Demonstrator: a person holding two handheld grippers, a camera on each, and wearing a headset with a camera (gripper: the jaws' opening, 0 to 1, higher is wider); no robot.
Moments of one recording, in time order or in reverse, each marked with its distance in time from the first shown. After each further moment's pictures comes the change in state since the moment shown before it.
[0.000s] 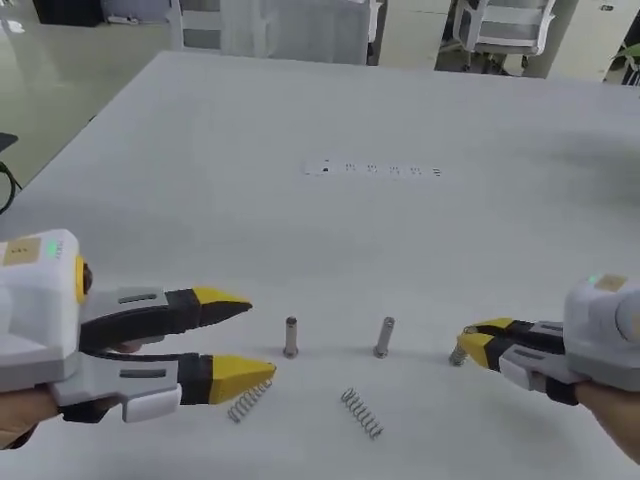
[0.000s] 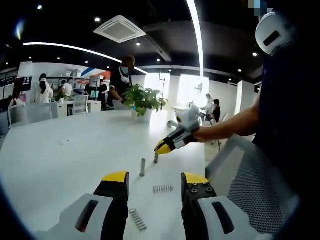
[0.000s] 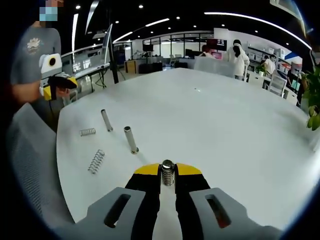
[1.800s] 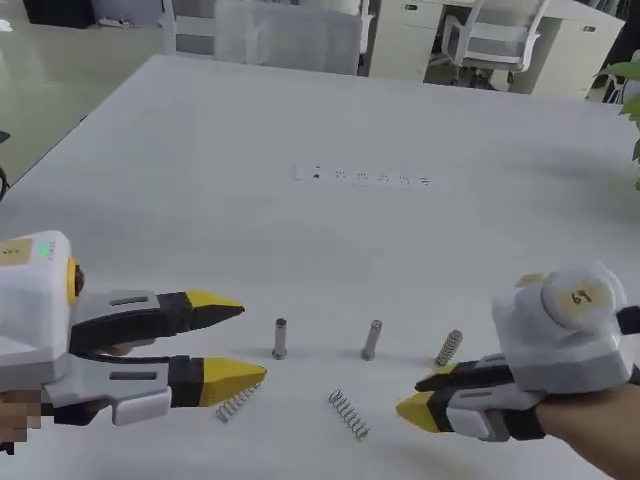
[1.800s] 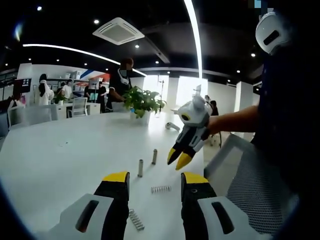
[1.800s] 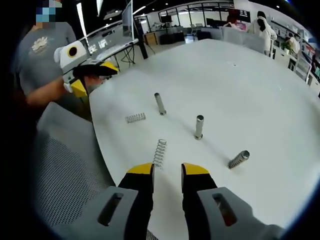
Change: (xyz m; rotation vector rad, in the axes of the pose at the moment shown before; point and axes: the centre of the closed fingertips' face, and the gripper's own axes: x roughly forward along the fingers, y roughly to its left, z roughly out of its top) left arm -0.003 -0.004 0.000 0.008 -0.021 -0.005; right arm -0.015 0.113 0.009 0.006 0.285 0.248
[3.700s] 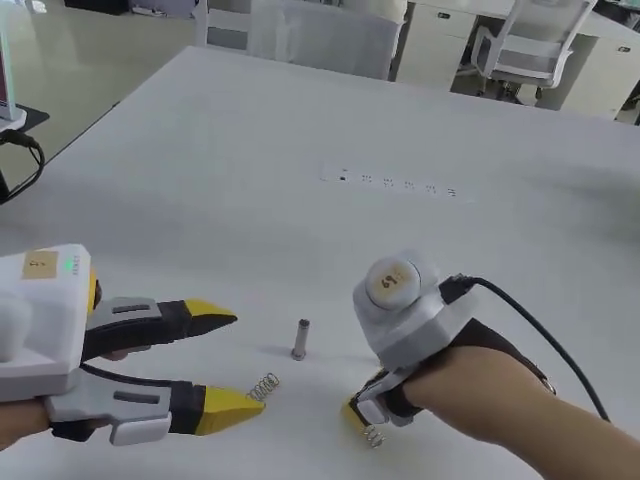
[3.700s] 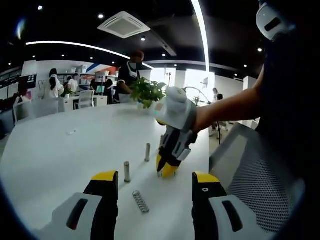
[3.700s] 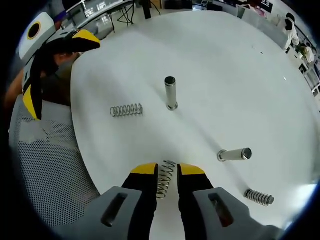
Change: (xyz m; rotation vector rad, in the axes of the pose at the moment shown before) left arm -0.014 0.007 -0.029 -0.008 0.070 0.065; right arm 0.077 0.004 -0.004 -0.081 0.346 -0.074
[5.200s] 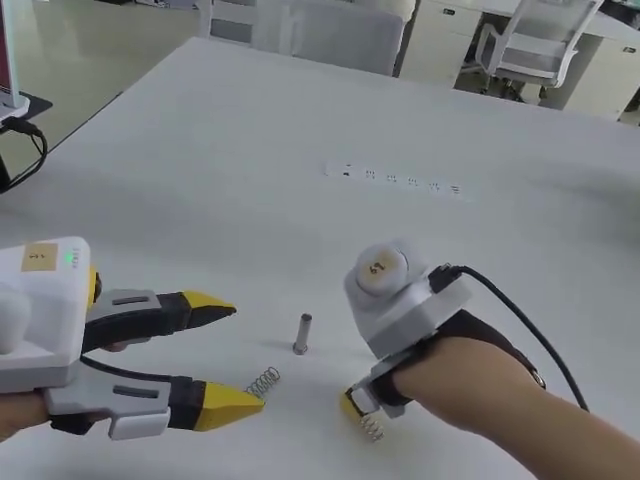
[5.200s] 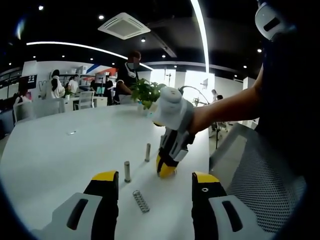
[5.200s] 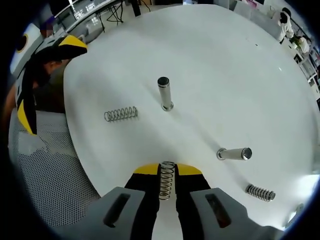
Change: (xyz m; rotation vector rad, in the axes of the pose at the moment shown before) left arm -0.003 0.001 -0.003 -0.001 -0.012 -0.003; right arm 0.002 -0.001 0.002 0.067 0.034 -0.036
